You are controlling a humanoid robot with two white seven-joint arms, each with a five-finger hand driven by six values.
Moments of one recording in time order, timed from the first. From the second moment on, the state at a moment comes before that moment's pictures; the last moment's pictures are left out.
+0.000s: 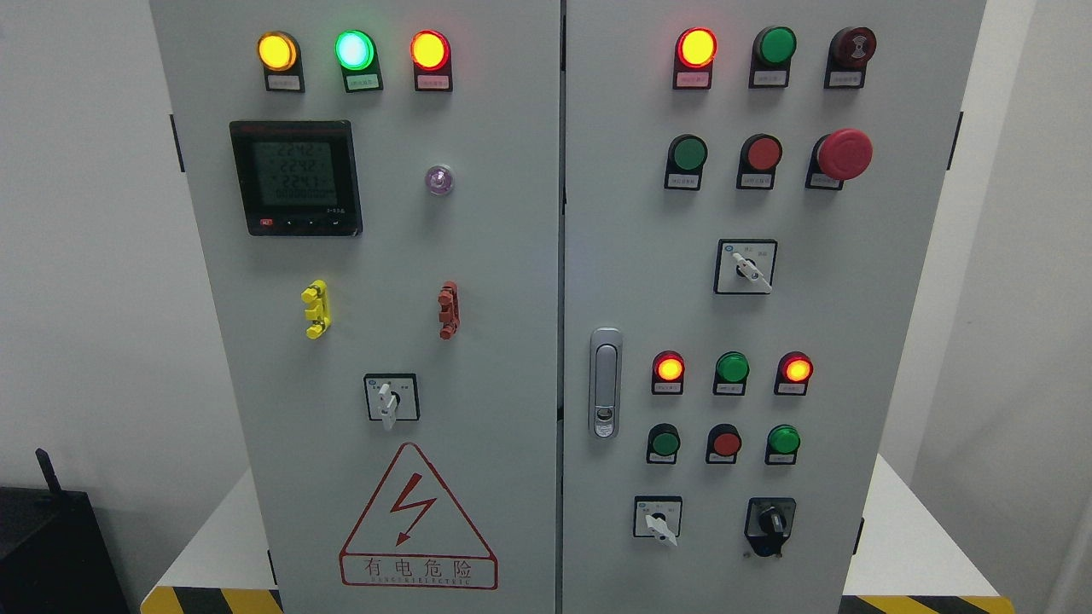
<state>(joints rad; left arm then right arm) 0.00 -0.01 0.16 -0.02 -0.13 0.01 -0.12 0.12 0.12 0.05 -0.11 -0.06 -0.07 -0.26</state>
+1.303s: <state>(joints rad) 0.05 -0.01 0.15 -0.07 -0.13 0.02 -0.07 0.12 0.12 0.05 -0.11 -0.06 -0.07 -0.26</state>
